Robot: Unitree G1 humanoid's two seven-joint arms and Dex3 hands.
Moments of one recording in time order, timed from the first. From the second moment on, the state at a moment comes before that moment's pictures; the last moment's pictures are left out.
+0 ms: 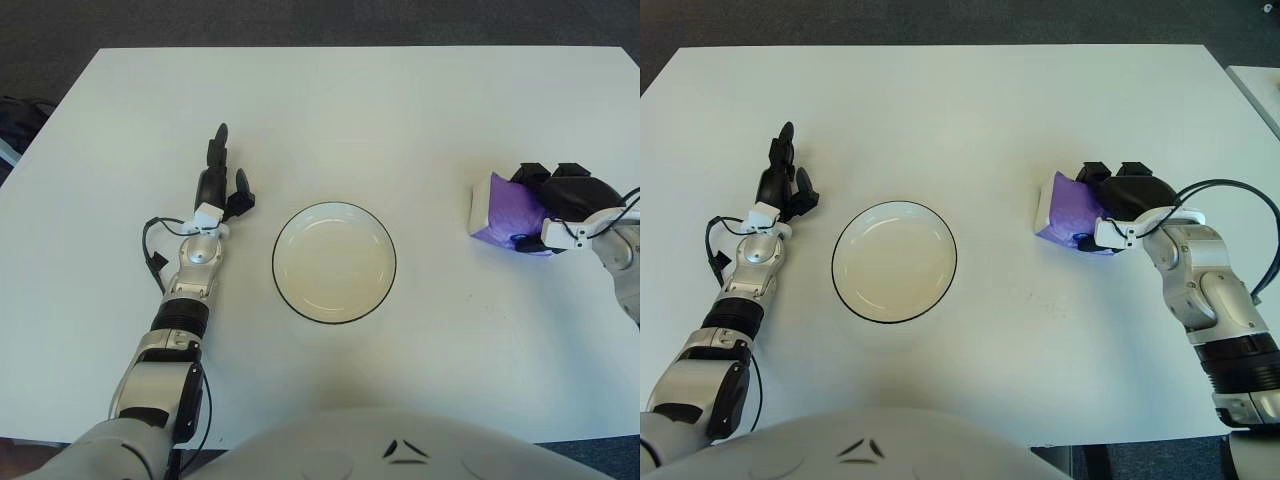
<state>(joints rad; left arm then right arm) -0.35 0.22 0.05 0.68 0.08 -0.57 0.11 -0.10 -0.88 0.04 -0.07 -0.71 0.07 0.30</state>
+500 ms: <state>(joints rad) -0.36 0.22 0.05 0.68 0.08 -0.57 0.11 -0.05 -0.79 0.02 -0.15 -0.72 0.20 0.25</state>
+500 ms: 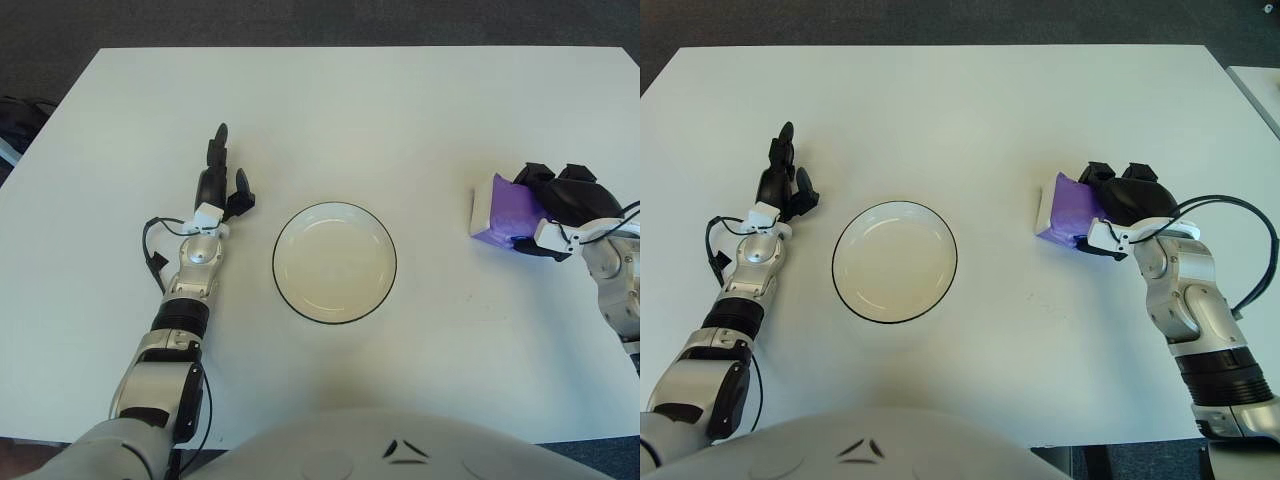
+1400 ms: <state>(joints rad) -0.38 0.22 0.05 0.74 0.08 -0.59 0.11 -0.02 -0.74 0.01 -0.16 -0.72 0.22 0.15</state>
